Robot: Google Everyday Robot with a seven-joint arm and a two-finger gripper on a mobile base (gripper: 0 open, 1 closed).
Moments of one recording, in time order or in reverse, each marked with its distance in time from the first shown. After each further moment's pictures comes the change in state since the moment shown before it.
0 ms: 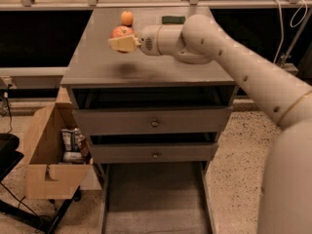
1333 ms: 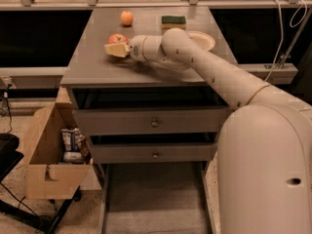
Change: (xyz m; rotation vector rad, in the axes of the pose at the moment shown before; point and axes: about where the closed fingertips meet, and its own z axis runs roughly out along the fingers) arm 0.042 -0.057 0.075 0.111 0.016 0.049
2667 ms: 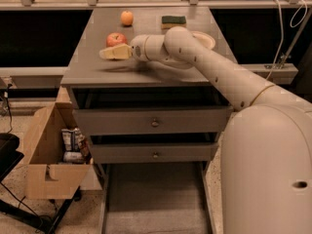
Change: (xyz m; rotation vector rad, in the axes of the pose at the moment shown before) arm -0.005 0.006 -0.009 -0.018 0.006 -0.034
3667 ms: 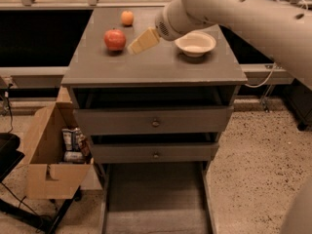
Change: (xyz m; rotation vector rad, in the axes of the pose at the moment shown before) arm -0.043 0.019 -0.165 0.312 0.388 -0.269
